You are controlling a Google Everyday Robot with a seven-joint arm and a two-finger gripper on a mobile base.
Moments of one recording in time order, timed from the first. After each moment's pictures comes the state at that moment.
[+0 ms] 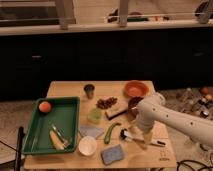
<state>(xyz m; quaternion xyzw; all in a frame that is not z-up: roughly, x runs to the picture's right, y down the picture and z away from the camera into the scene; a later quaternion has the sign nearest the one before) 0.204 0.258 0.801 -0.36 -0.11 -0.22 0.90</state>
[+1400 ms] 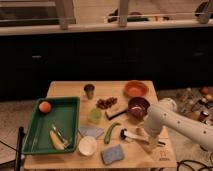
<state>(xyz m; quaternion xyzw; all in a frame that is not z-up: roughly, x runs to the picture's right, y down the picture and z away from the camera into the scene) 0.242 0.275 0.792 -0.35 -0.09 -0.13 0.92</state>
